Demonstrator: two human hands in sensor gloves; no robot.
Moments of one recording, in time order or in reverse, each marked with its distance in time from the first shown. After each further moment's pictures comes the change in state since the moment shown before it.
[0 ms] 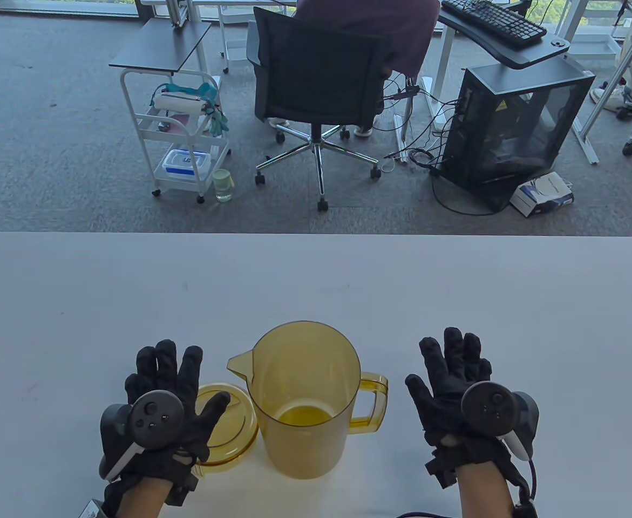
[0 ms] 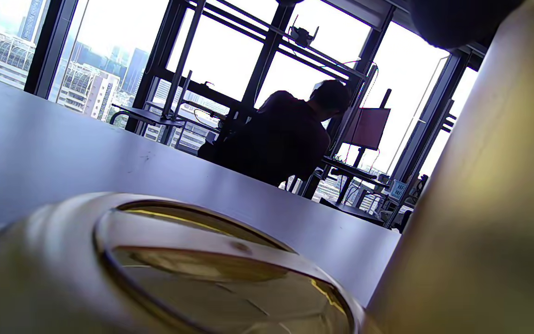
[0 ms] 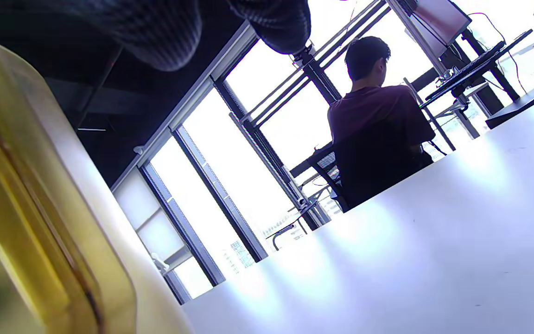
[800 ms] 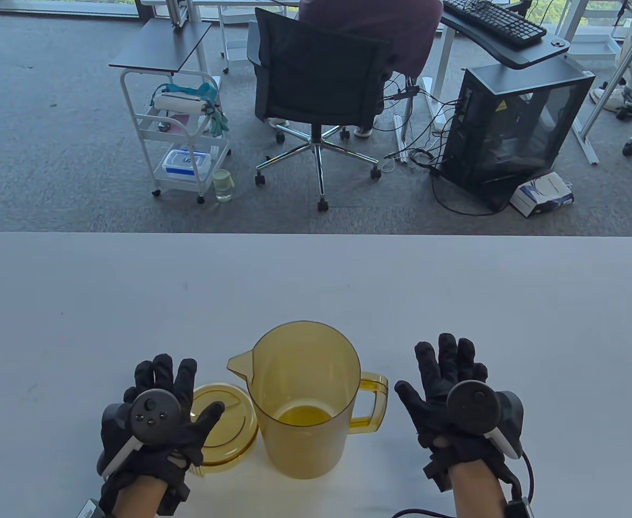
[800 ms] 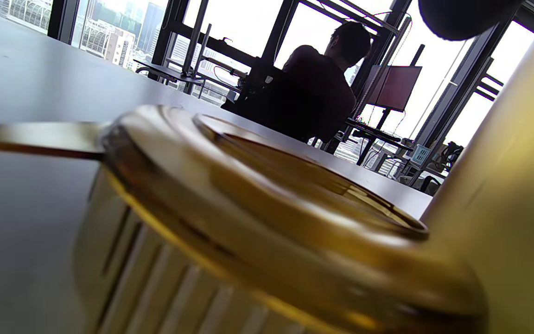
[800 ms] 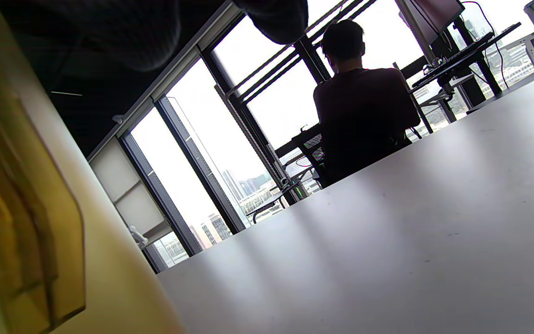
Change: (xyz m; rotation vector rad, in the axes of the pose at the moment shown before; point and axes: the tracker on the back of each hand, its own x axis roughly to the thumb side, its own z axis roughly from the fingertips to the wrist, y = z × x) left_hand -0.022 -0.020 -0.001 -0.136 0.060 0.015; right_hand -0.006 0.018 -0.002 0.061 0.027 0.038
